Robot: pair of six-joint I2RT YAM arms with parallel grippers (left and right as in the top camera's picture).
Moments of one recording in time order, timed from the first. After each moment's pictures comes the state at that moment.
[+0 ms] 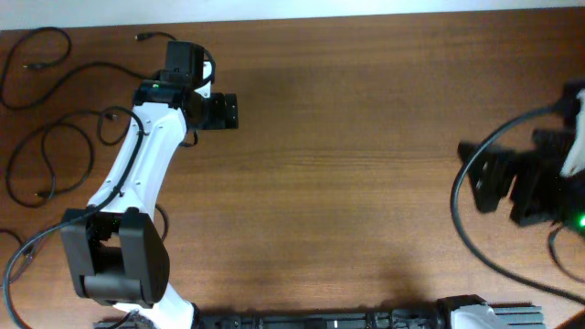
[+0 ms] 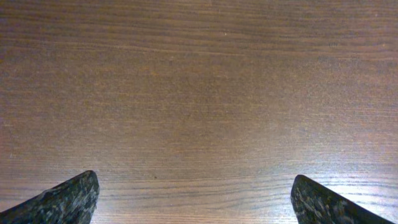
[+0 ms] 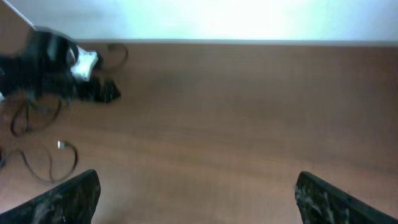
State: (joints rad) left arm -0.12 1.80 1.47 -0.82 -0.03 -0.12; right arm 0.08 1.20 2.21 -1.68 -0.22 0.08
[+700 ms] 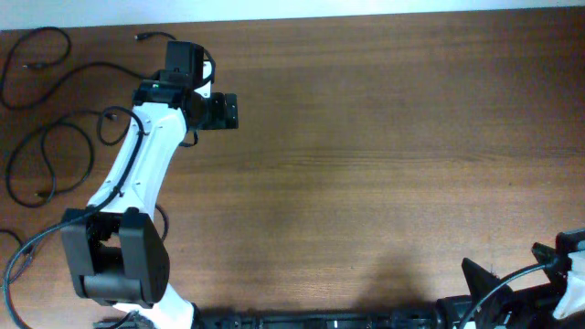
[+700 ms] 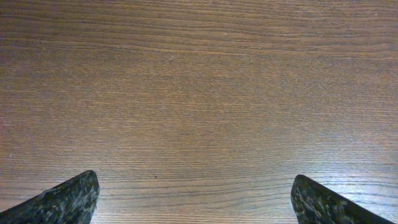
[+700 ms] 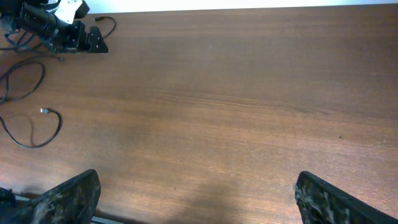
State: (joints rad) left arm -0.12 1.80 1.47 -0.82 -0.03 -0.12; right arm 0.08 0.69 1.73 -1.66 -0.18 0.08
